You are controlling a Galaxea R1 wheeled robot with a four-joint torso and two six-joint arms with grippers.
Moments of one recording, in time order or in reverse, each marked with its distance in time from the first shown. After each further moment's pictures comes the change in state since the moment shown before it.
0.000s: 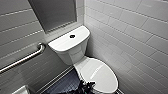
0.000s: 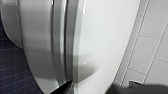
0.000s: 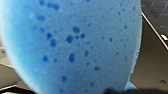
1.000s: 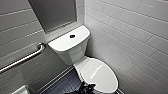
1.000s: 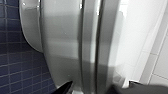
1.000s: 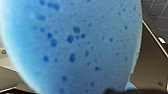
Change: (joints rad) left arm 0.012 0.128 -0.232 0.017 0.058 -0.011; right arm 0.005 -0.013 0.006 0.000 -0.001 0.000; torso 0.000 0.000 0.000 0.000
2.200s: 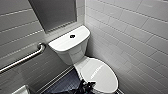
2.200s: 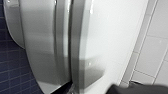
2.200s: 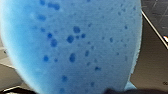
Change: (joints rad) left arm -0.025 -0.063 0.113 0.000 -0.021 -0.012; right arm 0.000 0.000 0.015 0.000 0.001 0.000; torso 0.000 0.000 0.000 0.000
